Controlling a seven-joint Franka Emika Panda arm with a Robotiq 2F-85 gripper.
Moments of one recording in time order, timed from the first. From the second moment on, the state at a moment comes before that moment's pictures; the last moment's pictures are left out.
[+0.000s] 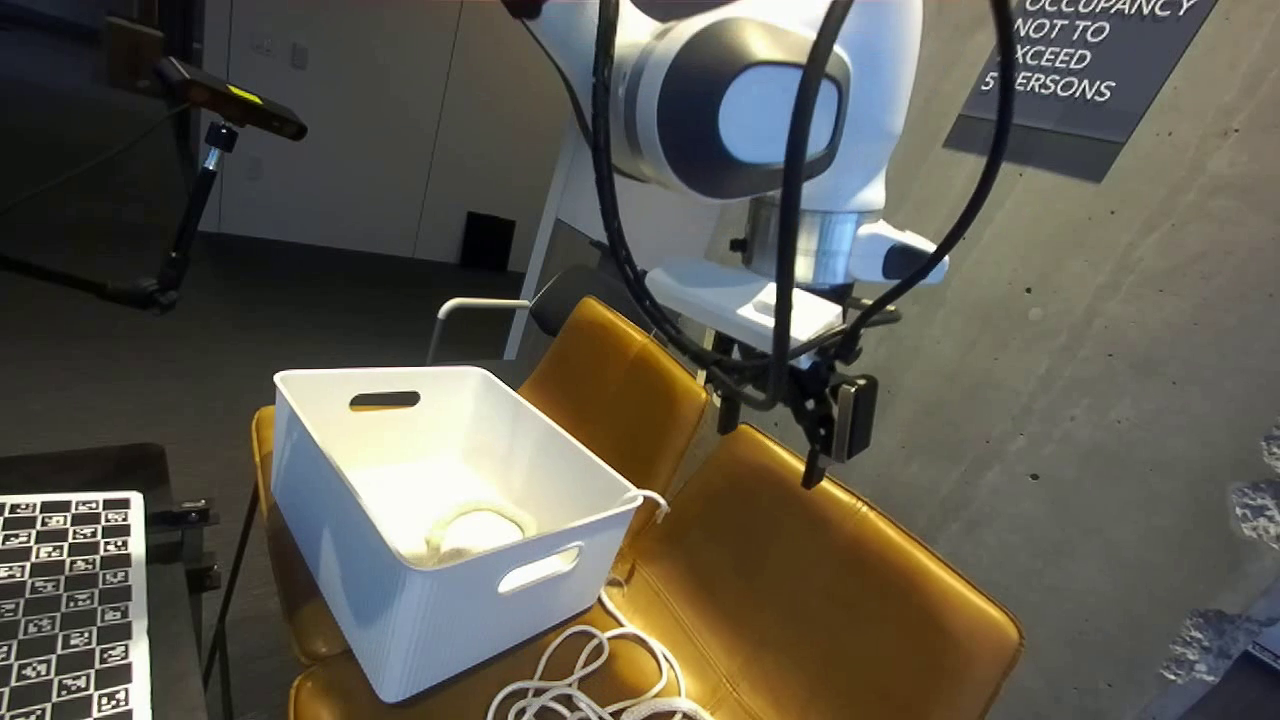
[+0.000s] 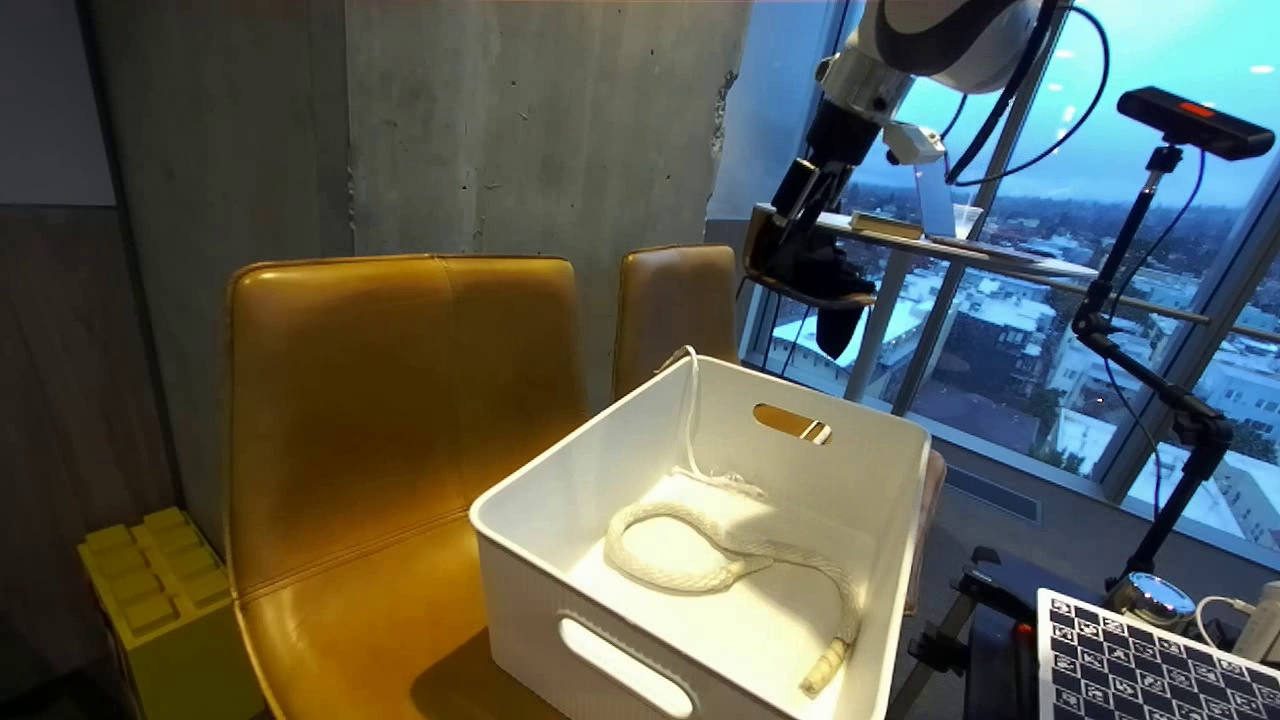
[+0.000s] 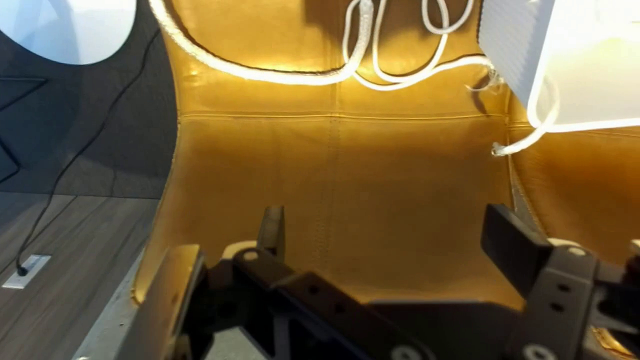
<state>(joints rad) -0.21 0.36 -0.11 -1.69 -0.01 2.36 -0.30</state>
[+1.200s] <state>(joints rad) -0.21 0.75 0.01 -1.42 0.19 2.37 -0.15</state>
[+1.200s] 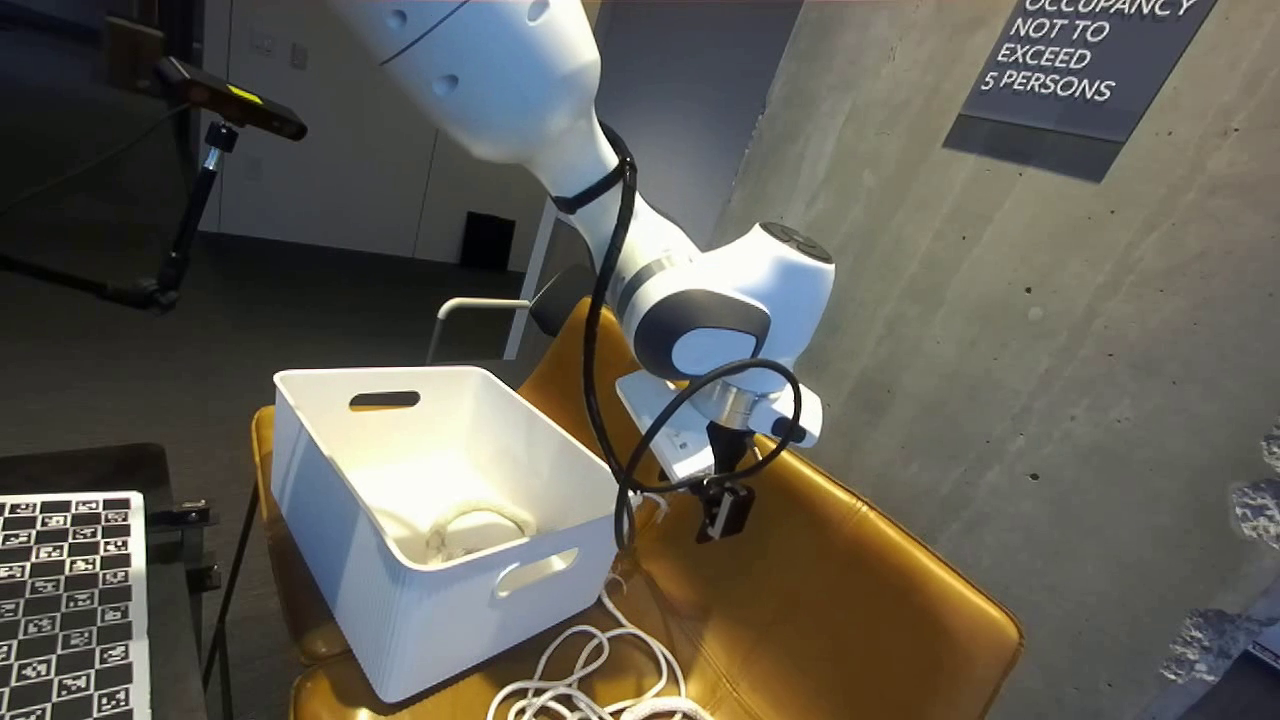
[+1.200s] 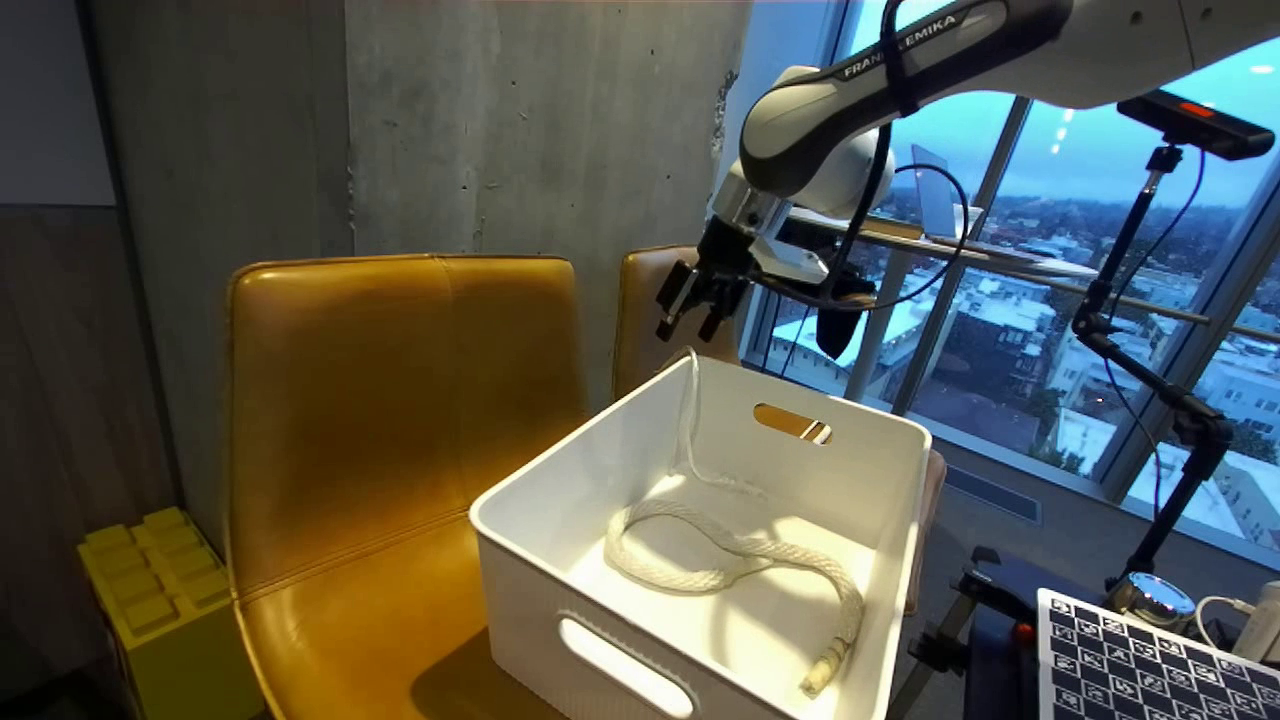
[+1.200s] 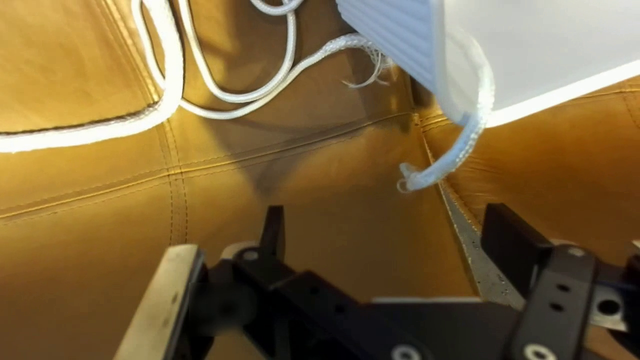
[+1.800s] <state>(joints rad) -0.18 0.76 0.02 -1.42 0.19 2.35 -0.02</state>
